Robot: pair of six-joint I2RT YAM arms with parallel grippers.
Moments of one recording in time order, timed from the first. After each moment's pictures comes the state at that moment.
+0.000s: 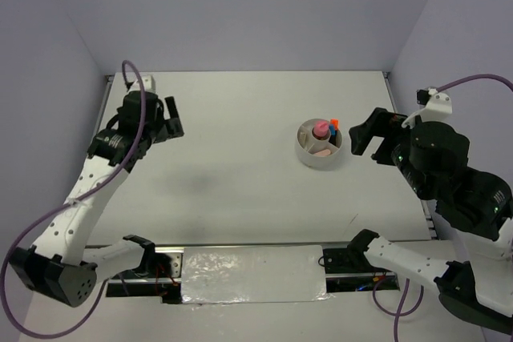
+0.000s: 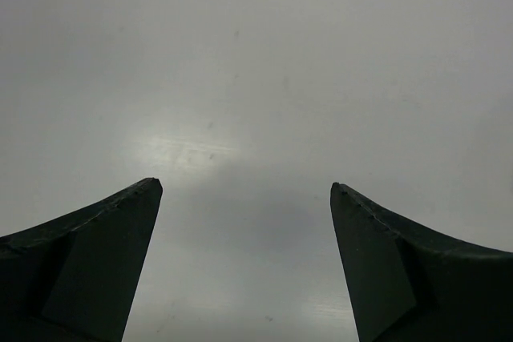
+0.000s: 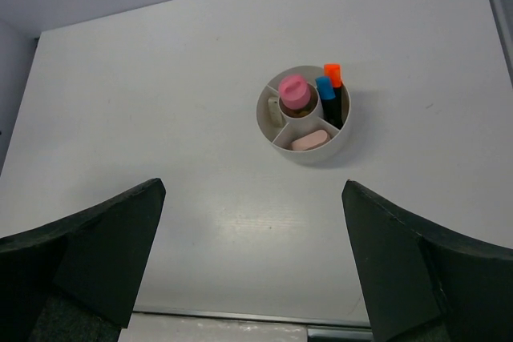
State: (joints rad) left arm -0.33 1.15 1.25 -0.72 -0.30 -0.38; right arm 0.69 0.87 1.66 -1.20 0.55 0.53
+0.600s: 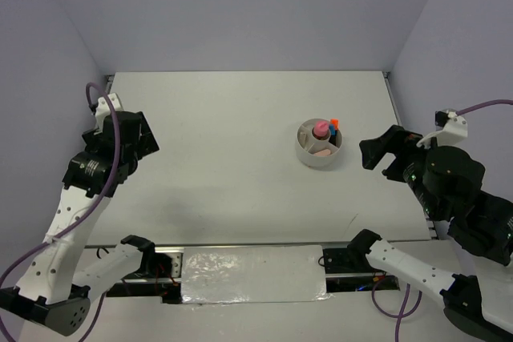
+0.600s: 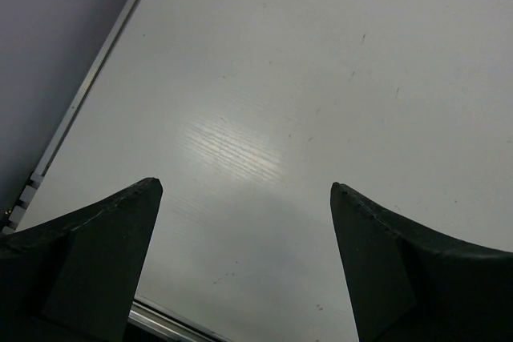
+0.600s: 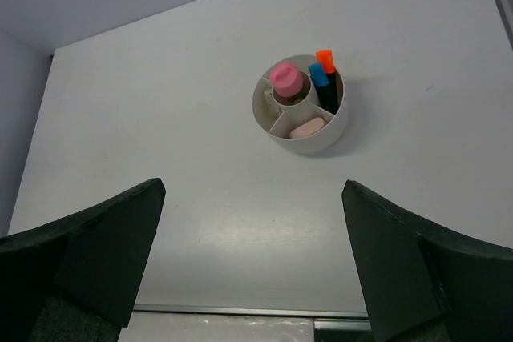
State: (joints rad) left arm -0.29 0.92 1.20 -0.99 -0.61 -0.51; right arm 0.69 0.71 1.54 -1.20 0.57 0.60
